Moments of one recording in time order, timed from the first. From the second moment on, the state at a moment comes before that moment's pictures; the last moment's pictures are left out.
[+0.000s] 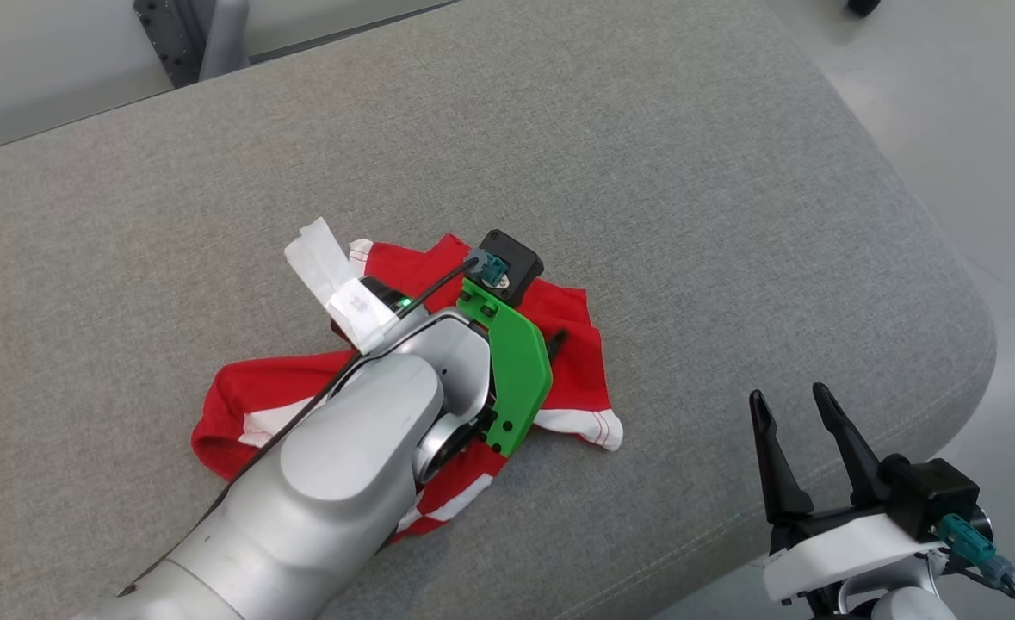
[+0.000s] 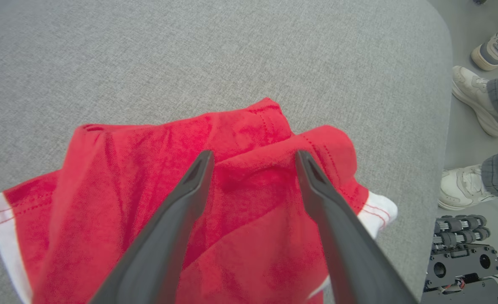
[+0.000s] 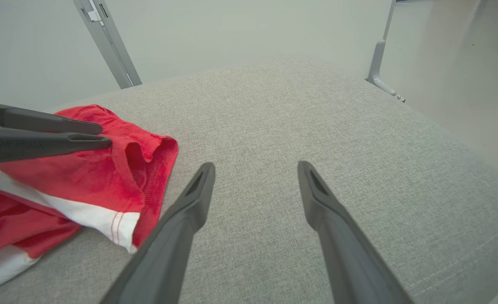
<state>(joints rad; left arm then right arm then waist) -0.82 0.11 -0.96 0.57 -0.66 -0.04 0.40 0.01 -0.05 0.07 0.13 0.21 0.13 -0.26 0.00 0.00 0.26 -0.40</state>
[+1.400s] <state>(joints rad) -1.11 0.07 -0.89 0.92 -0.84 -0.10 0.33 -0.03 -0.05 0.17 0.14 0.27 0.13 -0.26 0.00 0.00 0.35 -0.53</state>
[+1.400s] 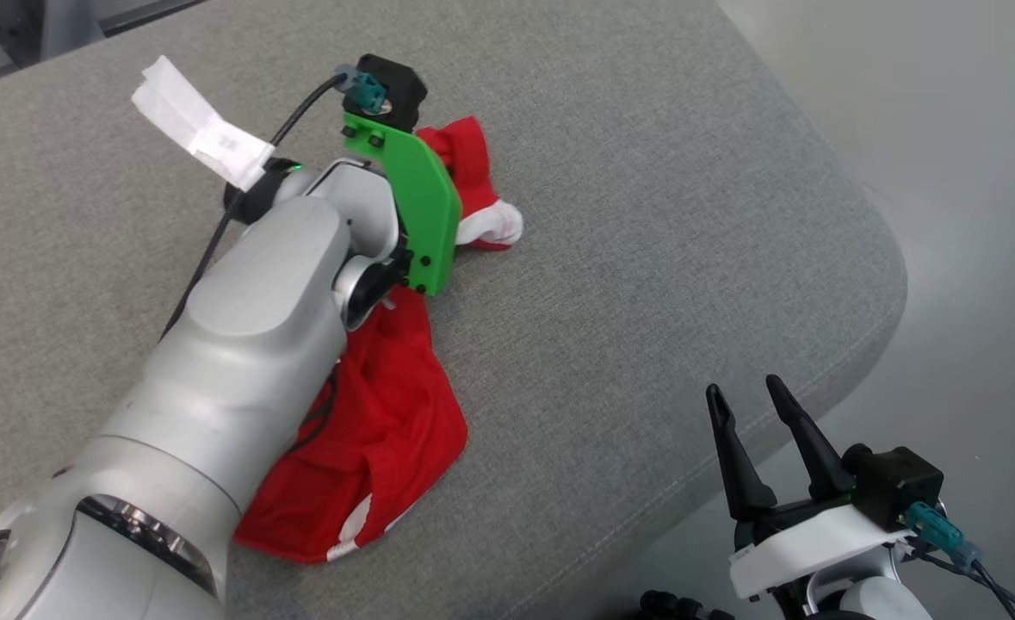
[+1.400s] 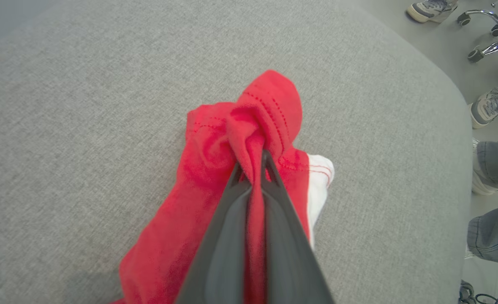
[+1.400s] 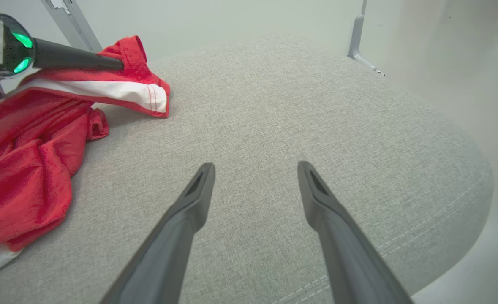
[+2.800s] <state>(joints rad) -0.76 0.18 -0.84 0.67 -0.89 0.10 -0.23 0.08 -0.05 -0.06 0.03 0.12 0.13 -0.26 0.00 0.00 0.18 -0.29</state>
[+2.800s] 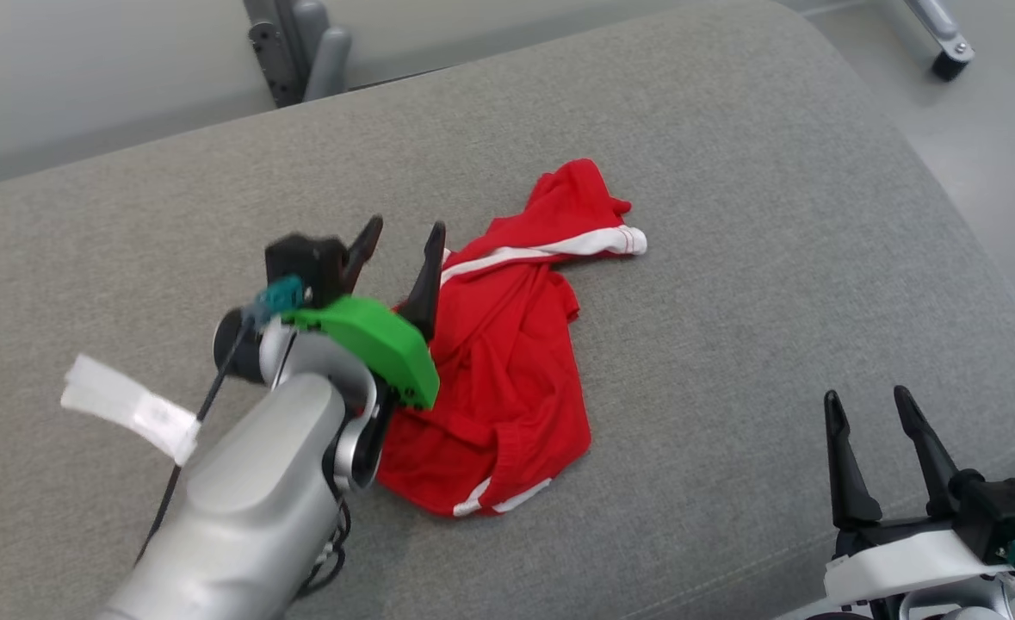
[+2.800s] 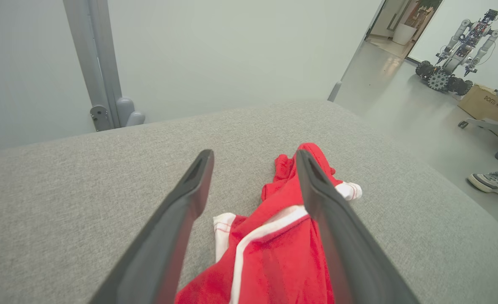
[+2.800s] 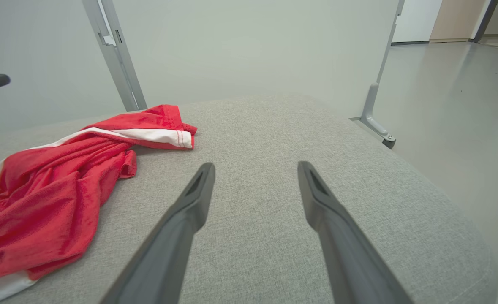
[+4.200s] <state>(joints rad) 0.16 0.21 -0.18 0.16 -0.30 -0.03 -0.26 0.15 -0.09 -0.11 0.08 0.05 0.13 -0.26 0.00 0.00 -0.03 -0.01</state>
